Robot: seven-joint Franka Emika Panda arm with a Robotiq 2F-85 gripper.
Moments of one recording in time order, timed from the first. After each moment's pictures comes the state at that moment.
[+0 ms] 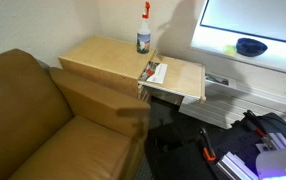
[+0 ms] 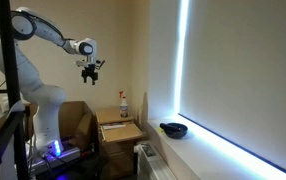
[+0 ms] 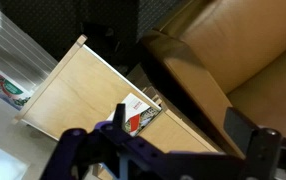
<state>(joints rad) 0.11 -0.63 0.02 -2.44 0.15 1.89 0.02</state>
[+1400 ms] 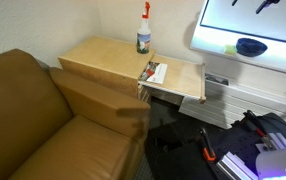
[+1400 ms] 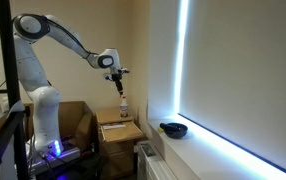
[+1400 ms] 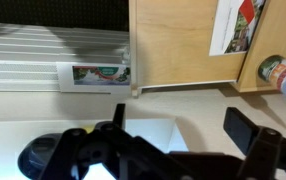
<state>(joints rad) -0.22 -0.36 -0.11 -2.47 0.01 2.40 0.37</state>
